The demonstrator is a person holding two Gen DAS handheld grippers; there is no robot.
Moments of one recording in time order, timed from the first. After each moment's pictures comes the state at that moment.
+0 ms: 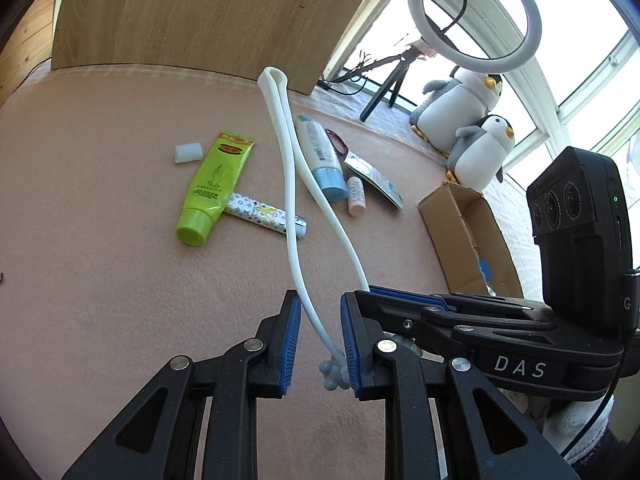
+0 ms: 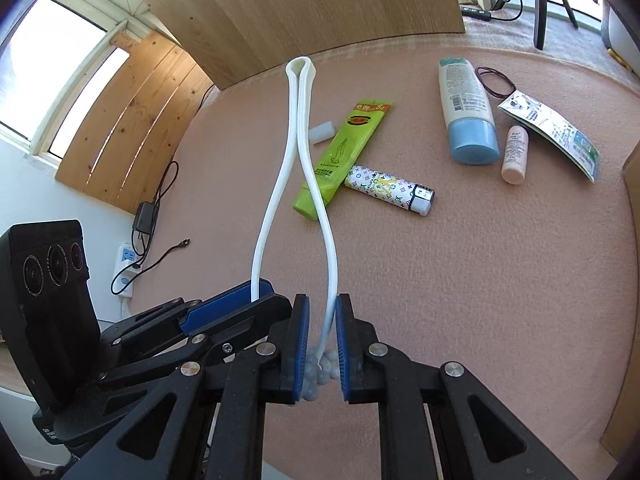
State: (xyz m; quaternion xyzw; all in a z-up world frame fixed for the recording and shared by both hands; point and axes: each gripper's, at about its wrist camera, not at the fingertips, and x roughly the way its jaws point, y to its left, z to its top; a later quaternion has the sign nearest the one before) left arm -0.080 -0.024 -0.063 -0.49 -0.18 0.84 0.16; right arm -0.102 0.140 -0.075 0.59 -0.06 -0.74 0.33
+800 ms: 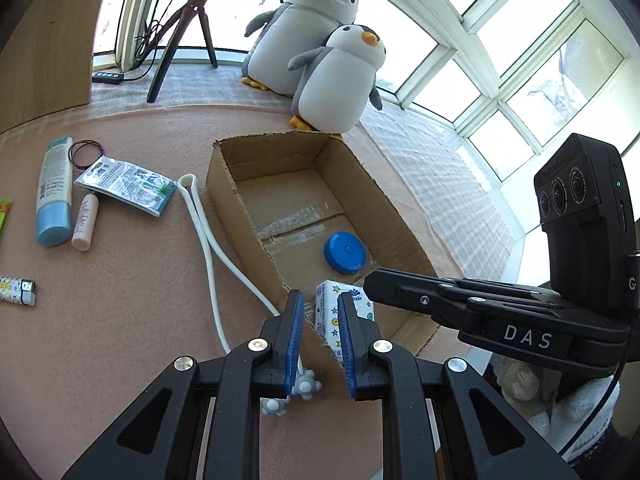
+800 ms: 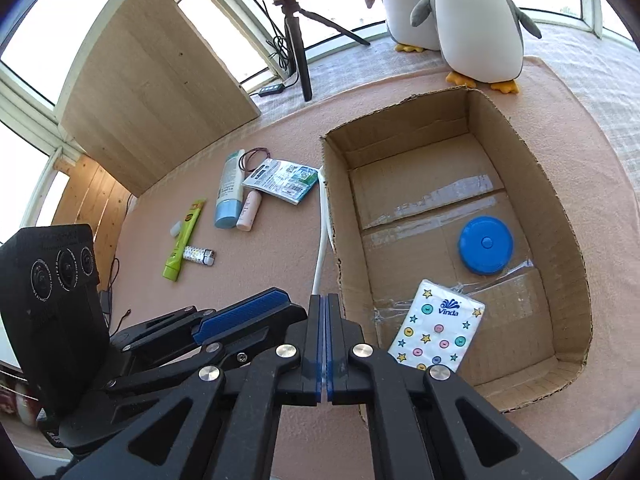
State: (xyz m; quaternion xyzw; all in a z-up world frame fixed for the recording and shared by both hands) left arm -0.118 0.232 -0.047 -0.49 -0.10 0.81 0.32; right arm -0.110 0.391 -0.046 0.55 -0.15 -0.80 0.17
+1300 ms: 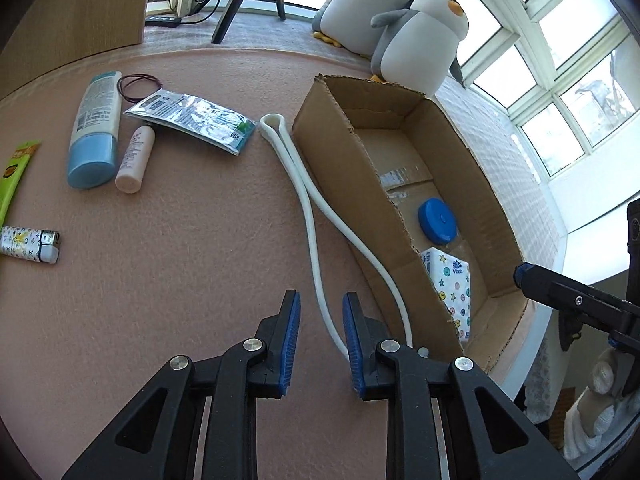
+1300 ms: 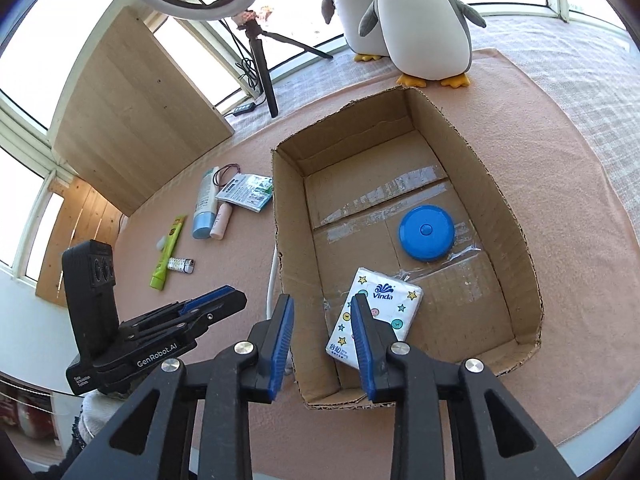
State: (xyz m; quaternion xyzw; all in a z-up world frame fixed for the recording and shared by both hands) left arm -0.140 0.194 -0.114 -0.56 -0.08 0.79 0.24; right arm -0.092 0.430 -0.053 0.54 -0.17 -0.81 0.16
